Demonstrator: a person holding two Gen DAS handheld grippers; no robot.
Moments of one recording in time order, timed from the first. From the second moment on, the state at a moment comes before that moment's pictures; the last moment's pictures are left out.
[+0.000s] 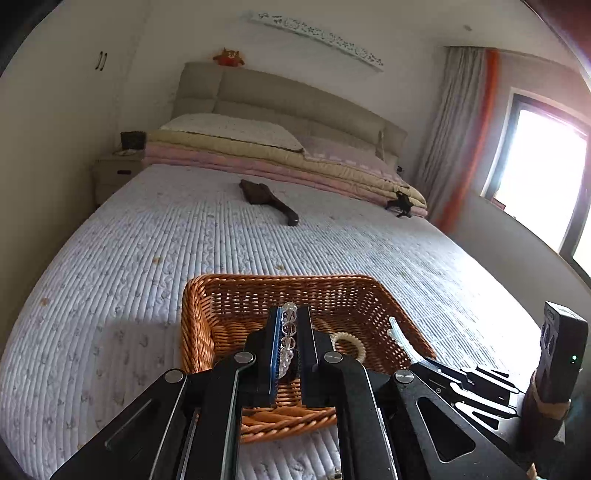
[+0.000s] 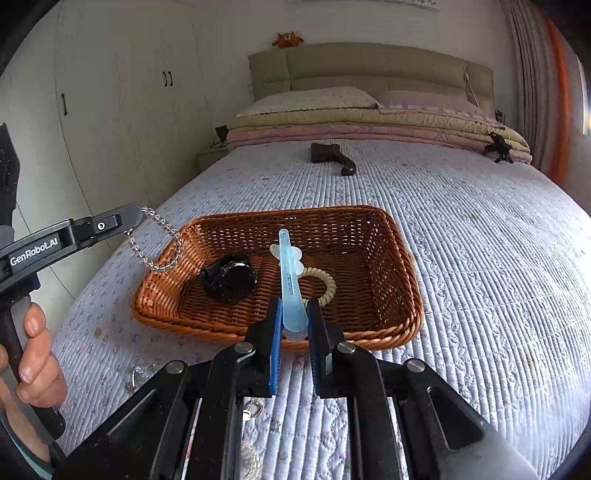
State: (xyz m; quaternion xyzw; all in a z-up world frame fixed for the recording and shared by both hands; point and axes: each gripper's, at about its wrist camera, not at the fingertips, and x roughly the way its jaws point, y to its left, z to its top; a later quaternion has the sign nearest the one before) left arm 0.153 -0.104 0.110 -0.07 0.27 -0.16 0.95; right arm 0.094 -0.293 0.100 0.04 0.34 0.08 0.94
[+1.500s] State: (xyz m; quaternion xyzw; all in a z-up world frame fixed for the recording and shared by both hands) left arm 0.119 -0.088 0.103 -0.06 0.27 -0.19 0.94; right arm 0.086 -0.323 0.097 0.11 0.32 0.08 0.94
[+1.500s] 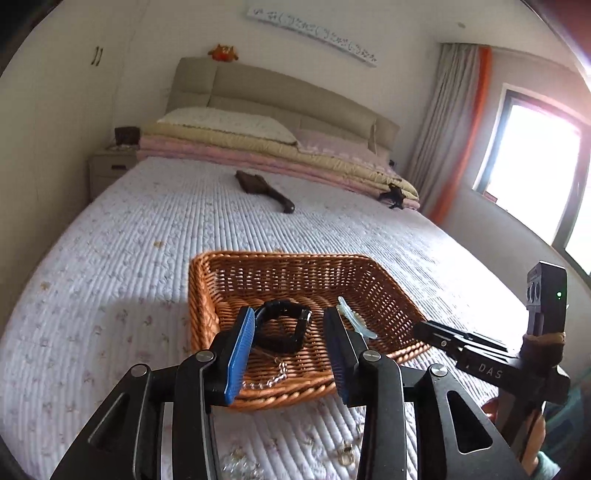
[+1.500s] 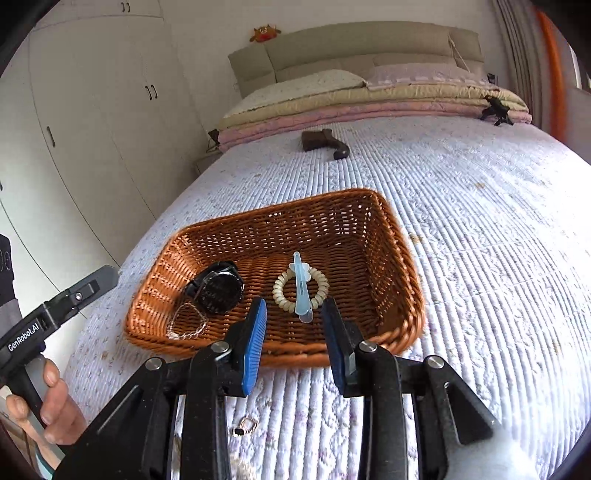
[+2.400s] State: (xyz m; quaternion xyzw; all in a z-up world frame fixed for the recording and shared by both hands) left arm 0.030 -0.043 0.050 -0.09 0.33 -0.13 0.93; right arm -0.022 -0.280 0.055 0.06 0.34 0.11 0.93
